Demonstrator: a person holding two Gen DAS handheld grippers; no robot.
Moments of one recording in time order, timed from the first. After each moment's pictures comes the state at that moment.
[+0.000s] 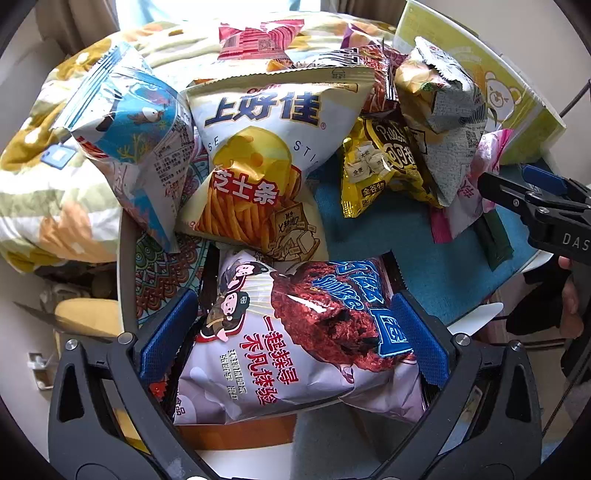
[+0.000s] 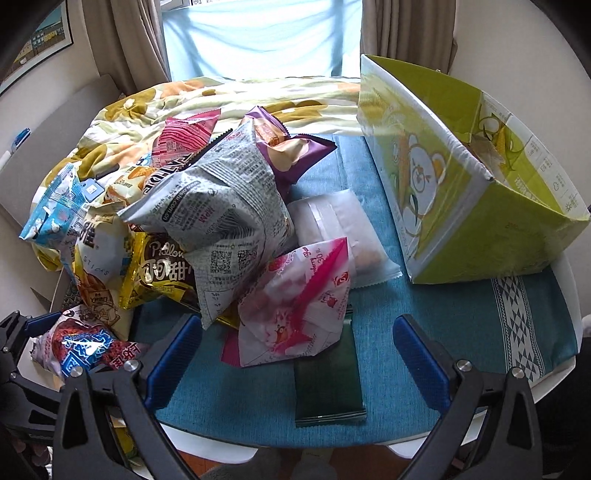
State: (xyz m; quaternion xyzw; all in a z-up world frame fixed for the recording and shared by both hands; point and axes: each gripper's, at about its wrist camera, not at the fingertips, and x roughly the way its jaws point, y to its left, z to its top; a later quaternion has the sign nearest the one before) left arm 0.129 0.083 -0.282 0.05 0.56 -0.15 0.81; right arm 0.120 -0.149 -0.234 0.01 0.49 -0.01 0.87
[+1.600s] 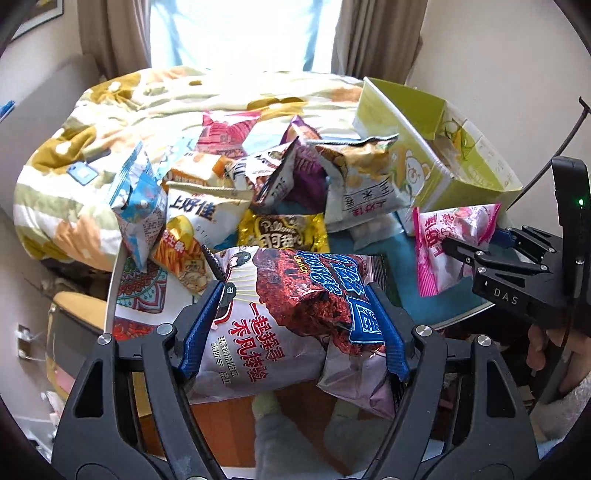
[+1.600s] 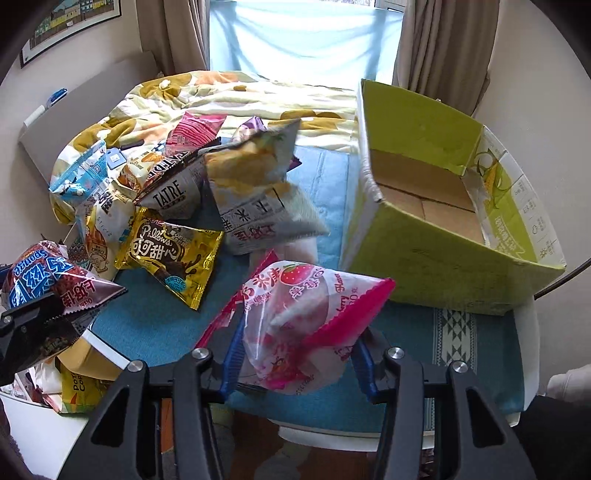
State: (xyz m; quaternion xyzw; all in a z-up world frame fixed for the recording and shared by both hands) left arm 0.059 -0.026 -0.162 0.00 0.46 -0.10 0.88; right arm 0.090 -0.212 -0.195 -0.06 0.48 0.07 0.87
